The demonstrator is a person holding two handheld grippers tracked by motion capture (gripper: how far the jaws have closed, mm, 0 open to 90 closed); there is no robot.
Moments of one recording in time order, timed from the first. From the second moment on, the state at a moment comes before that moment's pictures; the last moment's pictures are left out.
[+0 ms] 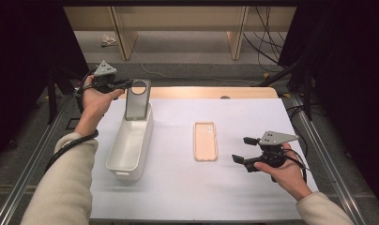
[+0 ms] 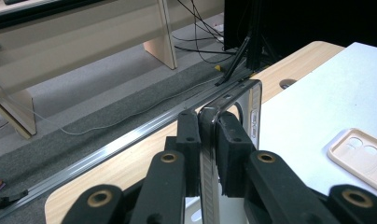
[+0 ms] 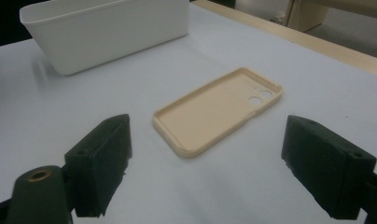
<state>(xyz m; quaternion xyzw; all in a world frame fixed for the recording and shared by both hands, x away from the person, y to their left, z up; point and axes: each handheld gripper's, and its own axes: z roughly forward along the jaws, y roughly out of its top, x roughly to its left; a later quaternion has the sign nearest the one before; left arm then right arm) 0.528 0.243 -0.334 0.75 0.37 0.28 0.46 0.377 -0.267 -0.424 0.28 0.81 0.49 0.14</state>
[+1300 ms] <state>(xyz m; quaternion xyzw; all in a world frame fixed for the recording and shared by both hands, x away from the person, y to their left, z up) 0.540 0.243 -0.362 0.75 0.39 0.27 0.45 0.379 -0.267 -0.426 0.28 0.81 0.49 0.13</state>
